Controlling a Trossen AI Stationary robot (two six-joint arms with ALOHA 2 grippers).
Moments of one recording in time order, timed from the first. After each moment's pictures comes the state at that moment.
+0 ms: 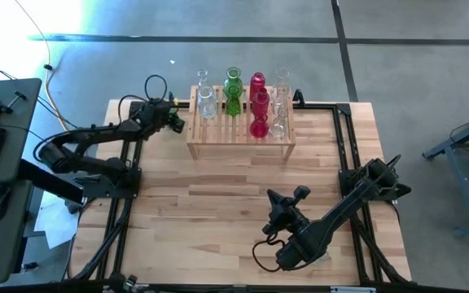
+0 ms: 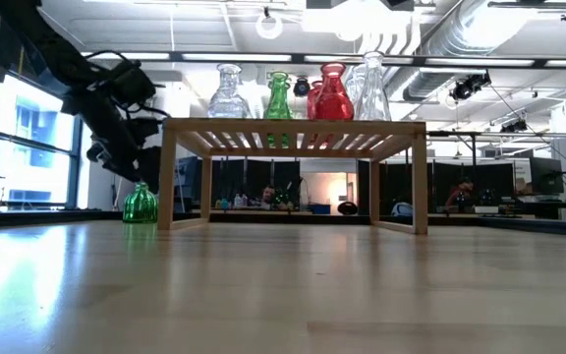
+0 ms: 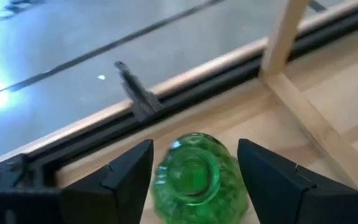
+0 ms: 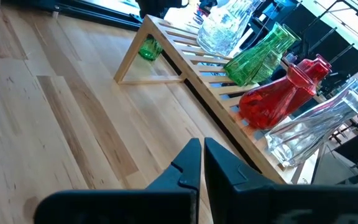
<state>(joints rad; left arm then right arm) 0.87 1.26 0.45 0.11 -0.34 -0.05 0.71 1.93 1.62 -1.50 1.25 1.23</state>
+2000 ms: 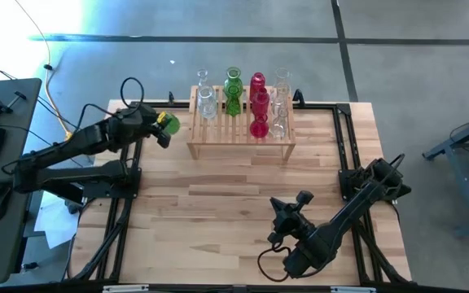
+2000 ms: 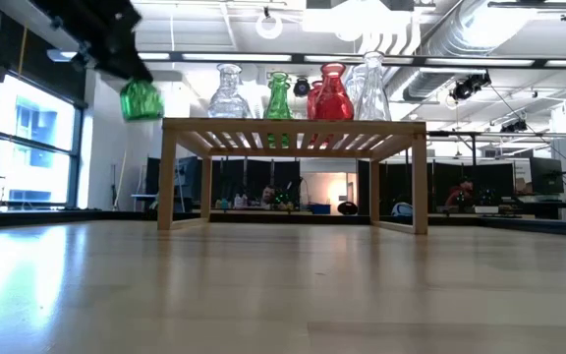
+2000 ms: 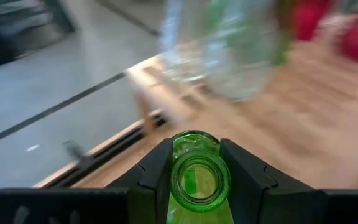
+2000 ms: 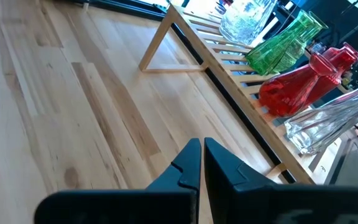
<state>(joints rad) 0.40 0.67 0.74 -0.59 -0.44 -0.18 0.76 1.90 1.62 -1.45 1.17 1.19</state>
